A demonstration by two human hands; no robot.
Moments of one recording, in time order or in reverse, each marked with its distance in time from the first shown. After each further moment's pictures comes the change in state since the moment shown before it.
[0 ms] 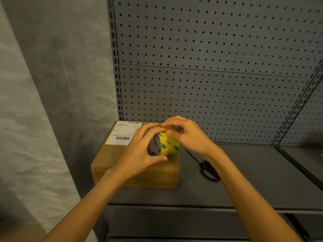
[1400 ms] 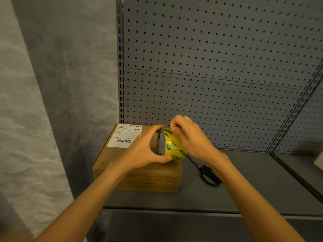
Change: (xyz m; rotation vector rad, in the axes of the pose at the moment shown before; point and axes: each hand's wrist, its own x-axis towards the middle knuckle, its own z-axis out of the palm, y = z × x) left_hand 0.017 -0.007 -0.008 -0.190 -0.132 -0.160; right_hand -0.004 -0.018 0.001 -0.185 0.083 -0.147
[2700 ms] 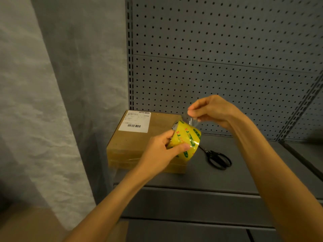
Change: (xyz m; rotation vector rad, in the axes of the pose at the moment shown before) left_hand -0.059 0.056 0.026 -0.494 0.096 -0.128; right_hand 0.011 -0.009 -0.047 0.553 -0.124 0.574
